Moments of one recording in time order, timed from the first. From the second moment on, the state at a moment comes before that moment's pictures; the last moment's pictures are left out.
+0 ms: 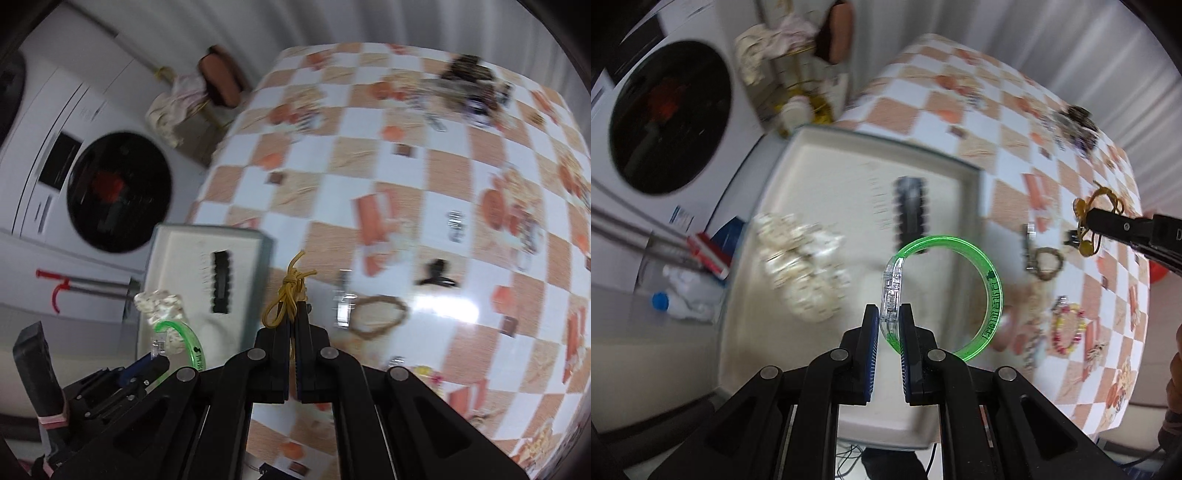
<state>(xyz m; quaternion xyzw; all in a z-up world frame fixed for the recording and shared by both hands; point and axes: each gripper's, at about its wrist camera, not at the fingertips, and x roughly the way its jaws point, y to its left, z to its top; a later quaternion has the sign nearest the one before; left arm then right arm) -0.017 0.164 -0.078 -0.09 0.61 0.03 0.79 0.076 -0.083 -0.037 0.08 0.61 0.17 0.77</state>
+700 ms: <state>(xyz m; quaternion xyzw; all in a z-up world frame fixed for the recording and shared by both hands) -0.038 0.232 -0.140 -0.11 0.63 0.12 0.76 0.106 0.098 -0.105 -0.01 0.65 0.27 0.72</state>
